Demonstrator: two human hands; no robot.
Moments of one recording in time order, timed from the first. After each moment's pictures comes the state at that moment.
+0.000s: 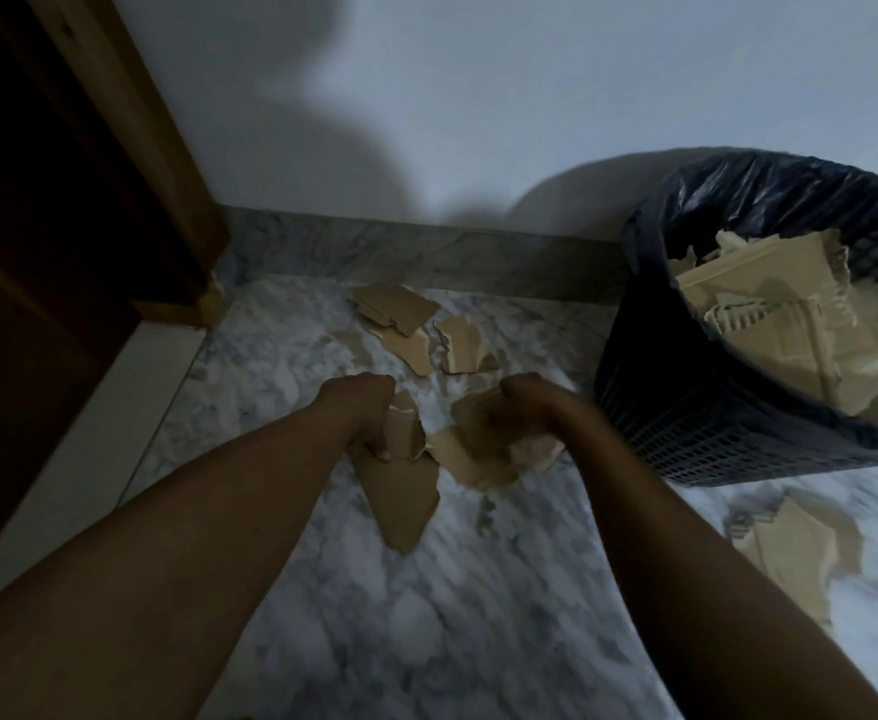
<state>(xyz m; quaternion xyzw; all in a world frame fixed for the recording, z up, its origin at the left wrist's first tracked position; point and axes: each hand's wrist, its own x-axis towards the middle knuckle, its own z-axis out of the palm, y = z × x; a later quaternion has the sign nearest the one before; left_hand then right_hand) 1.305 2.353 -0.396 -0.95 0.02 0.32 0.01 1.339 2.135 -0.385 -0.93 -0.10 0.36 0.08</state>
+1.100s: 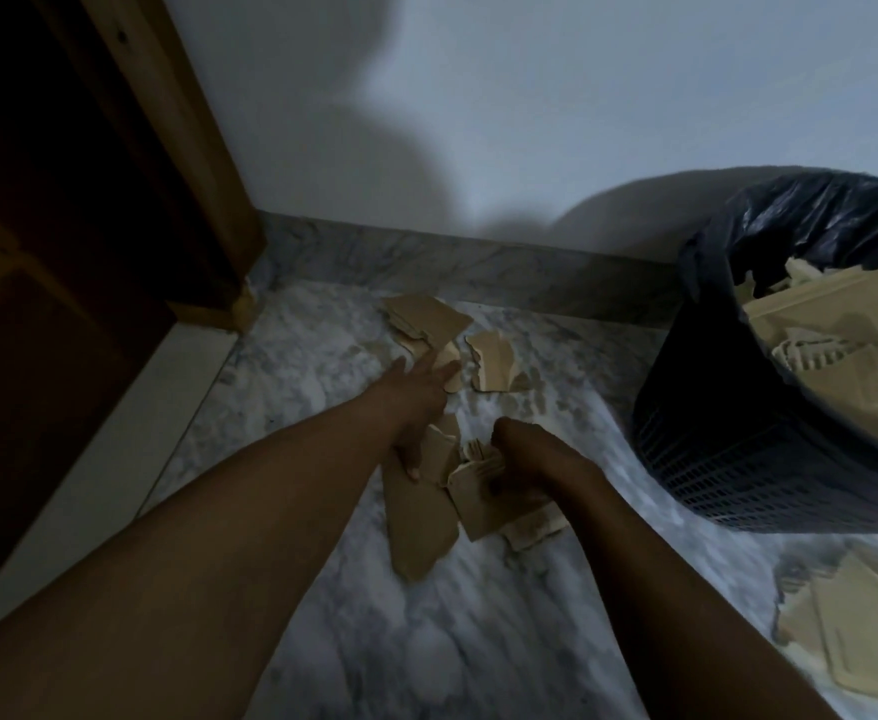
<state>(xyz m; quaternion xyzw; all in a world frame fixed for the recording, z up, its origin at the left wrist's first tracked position) 1.330 2.342 -0.396 -0.93 0.18 0.29 0.14 1.316 2.161 -0.406 -0.92 -0.16 0.35 0.09</state>
